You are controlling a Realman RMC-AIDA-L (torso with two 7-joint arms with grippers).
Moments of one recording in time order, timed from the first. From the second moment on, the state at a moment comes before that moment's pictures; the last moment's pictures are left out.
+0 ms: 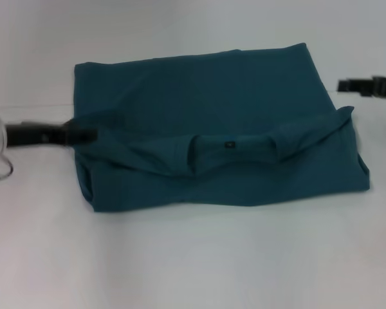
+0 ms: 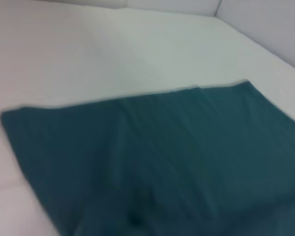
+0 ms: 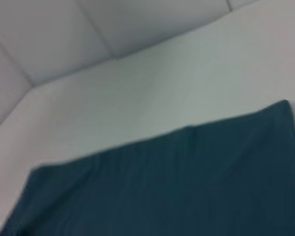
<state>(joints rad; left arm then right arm) -0.74 -2.09 0.63 0.80 2.38 1.11 -2.04 0.69 1.90 -0.57 -0.69 -2.22 -1.10 2.19</state>
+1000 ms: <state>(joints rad) -0.56 -2.16 0.88 0.84 2.31 1.05 -2.07 0.46 1.98 -0.56 -0.83 -2.15 -1.26 2.03</state>
